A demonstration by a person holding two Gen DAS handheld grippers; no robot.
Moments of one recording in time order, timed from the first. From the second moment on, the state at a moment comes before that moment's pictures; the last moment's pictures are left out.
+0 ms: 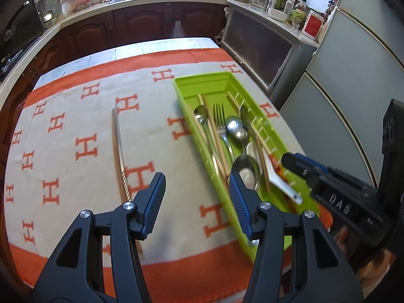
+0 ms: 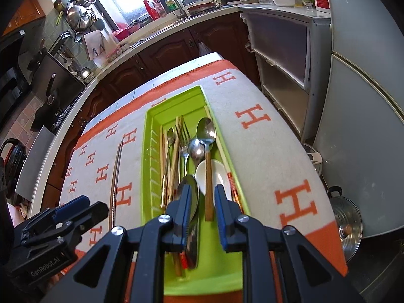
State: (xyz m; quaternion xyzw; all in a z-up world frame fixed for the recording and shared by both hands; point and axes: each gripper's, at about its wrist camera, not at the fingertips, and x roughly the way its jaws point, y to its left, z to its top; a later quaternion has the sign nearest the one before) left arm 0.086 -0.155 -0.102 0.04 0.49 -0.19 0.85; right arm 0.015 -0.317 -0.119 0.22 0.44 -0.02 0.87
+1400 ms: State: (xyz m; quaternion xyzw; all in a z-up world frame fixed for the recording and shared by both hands) left arm 0.075 0.006 -0.124 -0.01 0.48 -0.06 0.87; right arm 0.069 -0.146 -0.119 0.10 0.50 0.10 0.85
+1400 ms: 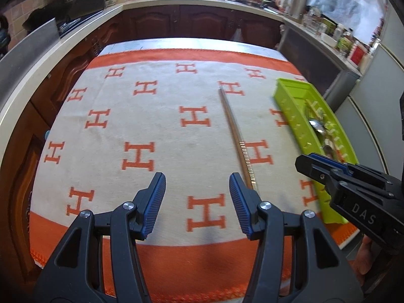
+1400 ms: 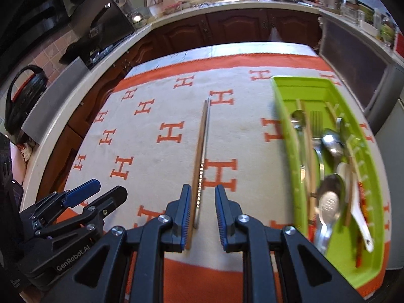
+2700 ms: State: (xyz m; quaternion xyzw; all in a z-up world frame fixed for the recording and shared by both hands) left arm 0.112 0.043 -0.168 -0.05 0.52 -0.04 0.85; right arm 0.132 -0.100 -0.169 -0.04 0.50 0.08 0.86
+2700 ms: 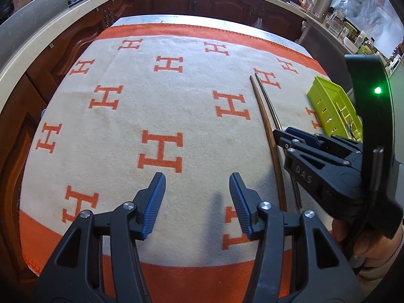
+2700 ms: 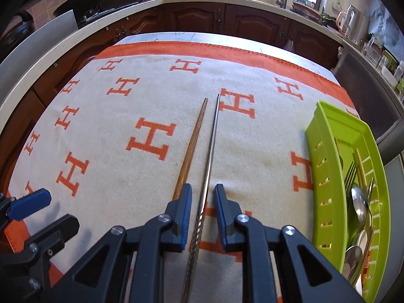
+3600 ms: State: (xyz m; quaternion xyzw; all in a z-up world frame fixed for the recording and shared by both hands) left arm 0.175 -0.037 -0.187 -0.06 0.55 -0.09 0.83; right arm 0.080 -0.183 -0.149 0.12 0.48 0.08 0.86
